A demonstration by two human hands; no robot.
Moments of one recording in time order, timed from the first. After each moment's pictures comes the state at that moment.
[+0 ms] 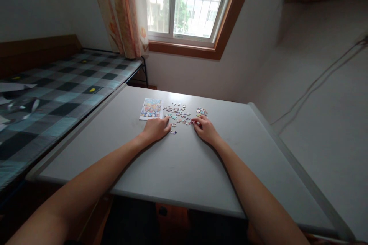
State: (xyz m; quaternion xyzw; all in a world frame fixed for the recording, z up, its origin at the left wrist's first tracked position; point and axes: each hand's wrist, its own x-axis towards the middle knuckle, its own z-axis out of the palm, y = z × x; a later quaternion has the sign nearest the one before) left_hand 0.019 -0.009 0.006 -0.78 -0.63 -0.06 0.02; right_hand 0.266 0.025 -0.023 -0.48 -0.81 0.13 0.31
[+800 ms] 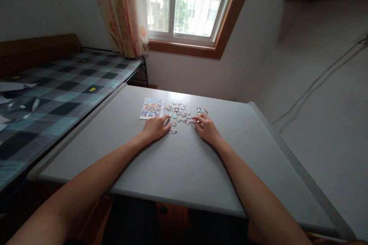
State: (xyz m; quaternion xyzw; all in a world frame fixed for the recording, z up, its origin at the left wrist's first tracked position) left_hand 0.014 -0.005 -0.002 -0.77 -0.63 -0.13 -0.02; right_hand 0.264 0.024 -0.019 -0.48 -0.81 0.10 0.33
